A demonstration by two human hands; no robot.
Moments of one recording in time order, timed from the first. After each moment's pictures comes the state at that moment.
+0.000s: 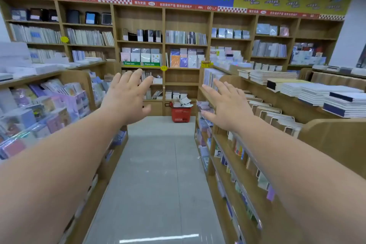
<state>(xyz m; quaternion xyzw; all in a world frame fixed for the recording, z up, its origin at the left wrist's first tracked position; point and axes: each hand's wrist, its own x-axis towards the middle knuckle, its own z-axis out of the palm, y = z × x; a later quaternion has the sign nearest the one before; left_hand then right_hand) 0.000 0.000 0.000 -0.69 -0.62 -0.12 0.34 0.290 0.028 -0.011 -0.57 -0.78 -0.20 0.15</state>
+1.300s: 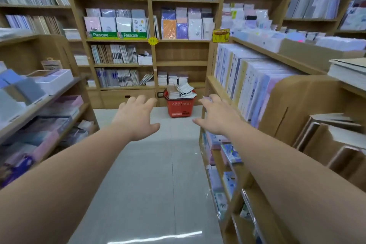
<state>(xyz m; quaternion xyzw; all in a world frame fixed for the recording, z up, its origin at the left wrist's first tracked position) -0.007 0.908 -0.131 -0.73 -0.68 -0.04 0.09 0.242 0.945 -0.135 -0.63 -0.77 0.00 0.07</state>
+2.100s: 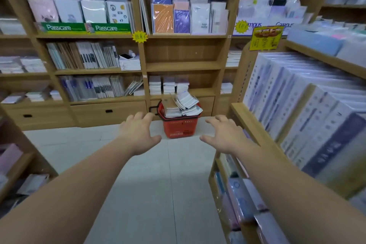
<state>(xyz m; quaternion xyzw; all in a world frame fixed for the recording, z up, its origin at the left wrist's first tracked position) -0.116 1.572 -0.211 -0.72 -0.69 -0.03 -0.04 0.154 1.583 -0.216 -0.67 -0.74 0.11 0.03</state>
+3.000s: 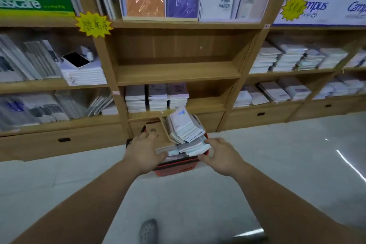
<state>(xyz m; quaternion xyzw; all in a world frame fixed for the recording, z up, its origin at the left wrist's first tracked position) -0.133 2.289 -0.365 -0.71 -0.67 -0.02 -0.24 0.133 2.278 -0.374 -0.70 -0.67 0.26 0.01</state>
